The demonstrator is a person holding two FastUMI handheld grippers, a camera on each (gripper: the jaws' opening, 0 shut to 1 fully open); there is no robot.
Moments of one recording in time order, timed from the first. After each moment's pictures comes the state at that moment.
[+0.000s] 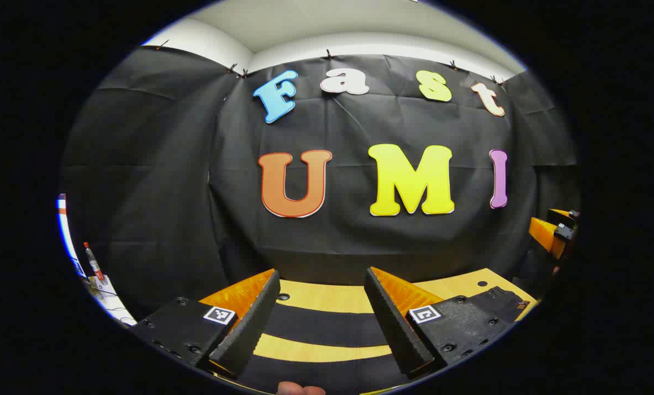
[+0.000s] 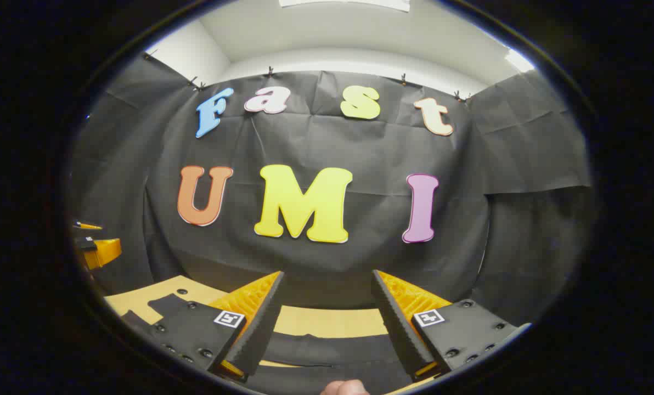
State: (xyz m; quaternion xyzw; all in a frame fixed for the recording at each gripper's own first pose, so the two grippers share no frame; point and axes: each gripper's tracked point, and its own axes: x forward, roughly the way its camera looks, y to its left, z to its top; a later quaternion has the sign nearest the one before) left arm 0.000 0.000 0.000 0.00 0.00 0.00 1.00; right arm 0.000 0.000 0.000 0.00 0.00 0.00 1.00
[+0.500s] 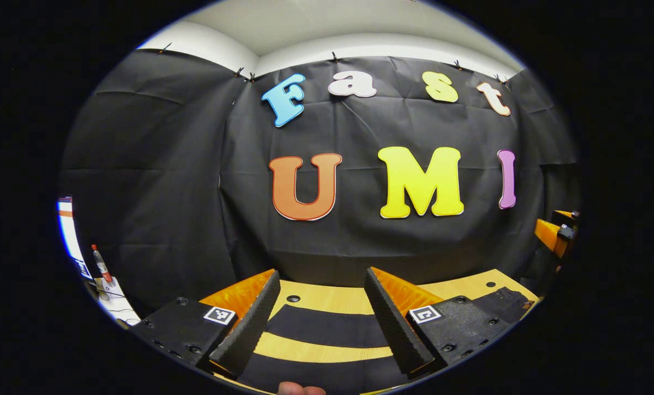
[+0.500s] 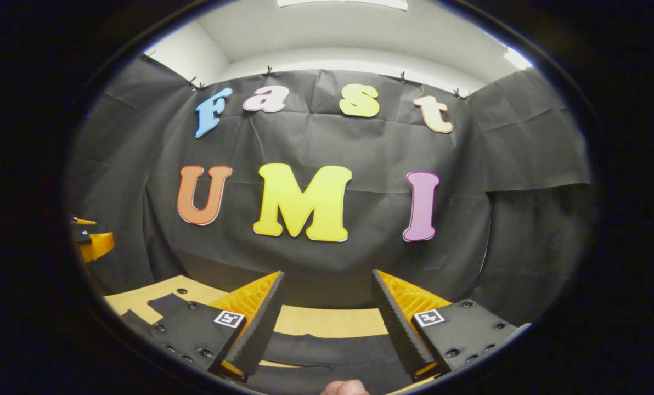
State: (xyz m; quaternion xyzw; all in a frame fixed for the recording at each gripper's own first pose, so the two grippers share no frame) left arm -0.002 0.007 0.000 0.01 0.00 0.02 1.00; right arm 0.006 -0.011 -0.005 0.00 0.00 0.00 1.00
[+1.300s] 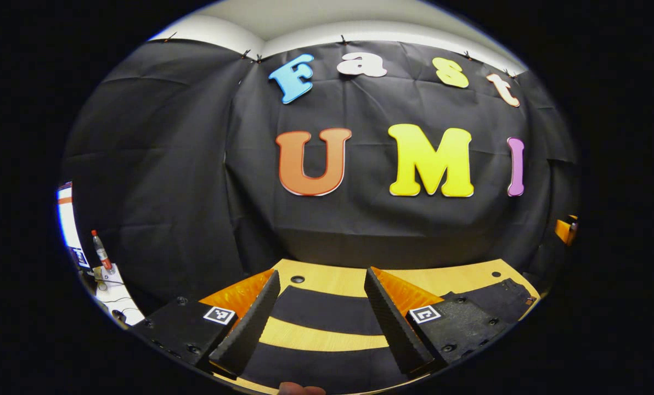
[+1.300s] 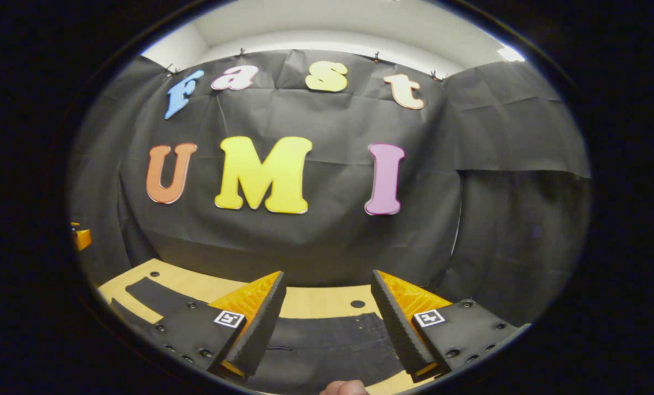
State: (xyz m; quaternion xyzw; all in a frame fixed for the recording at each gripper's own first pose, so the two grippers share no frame) left arm 0.003 0.044 -0.064 -0.01 0.08 0.05 1.00; right arm 0.002 -0.121 -0.063 0.01 0.09 -0.09 0.99
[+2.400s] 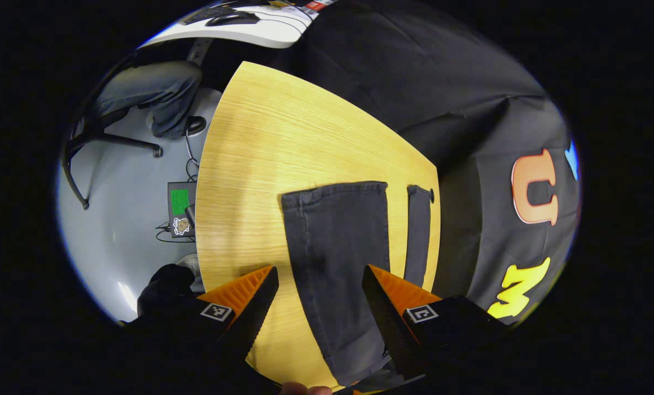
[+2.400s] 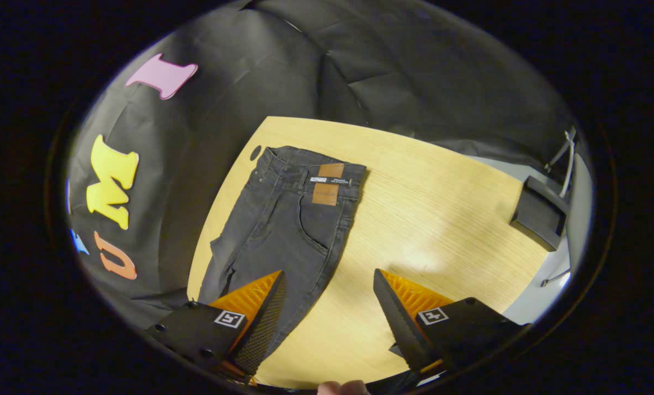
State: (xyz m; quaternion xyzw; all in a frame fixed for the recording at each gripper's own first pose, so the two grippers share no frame) left arm -0.107 0.088 -0.301 -0.61 0.31 0.27 0.68; right arm -0.089 -0.231 -0.352 0.47 0.44 -0.18 0.75
